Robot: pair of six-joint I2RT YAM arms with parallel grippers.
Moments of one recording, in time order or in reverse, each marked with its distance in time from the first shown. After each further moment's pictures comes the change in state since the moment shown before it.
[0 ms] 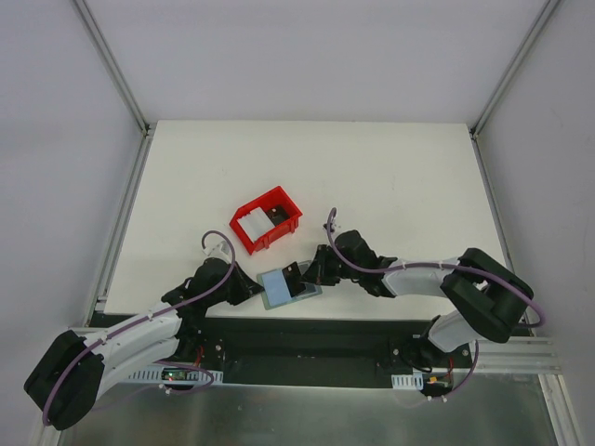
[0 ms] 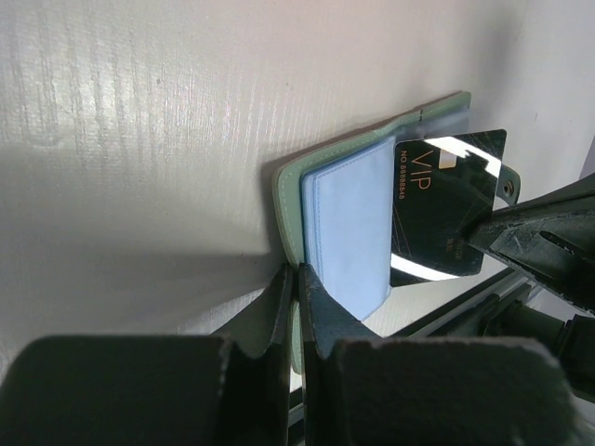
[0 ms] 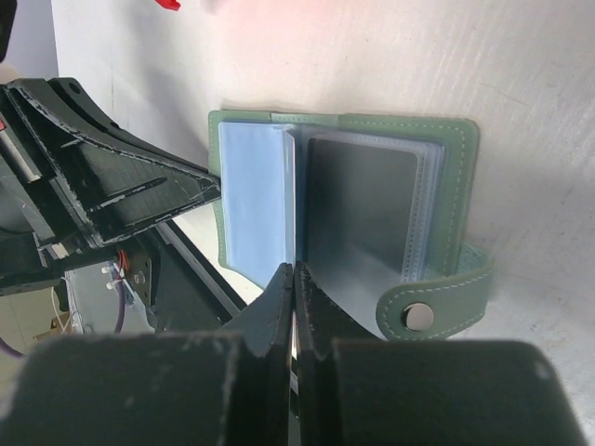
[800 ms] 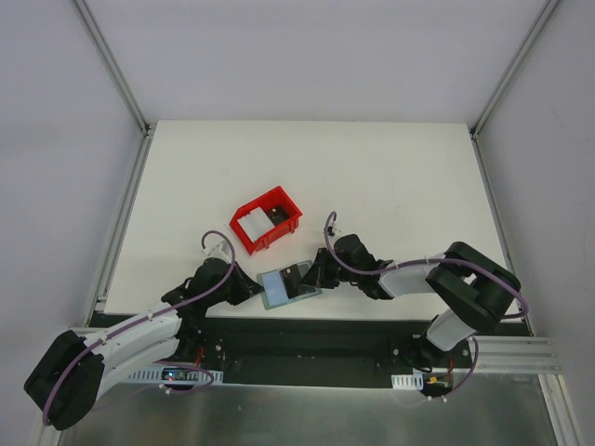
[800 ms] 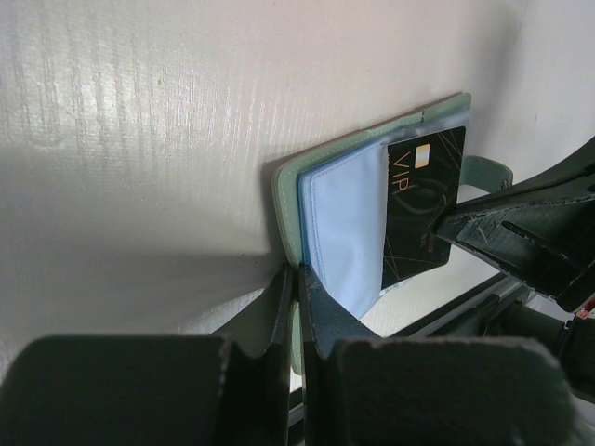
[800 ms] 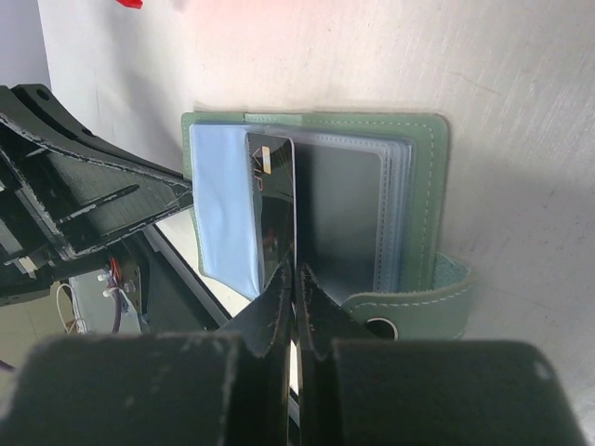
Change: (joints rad) left arm 0.000 0.000 0.000 0.000 0.000 0.000; right arm -0.002 0.081 -0.039 0.112 0.000 0.038
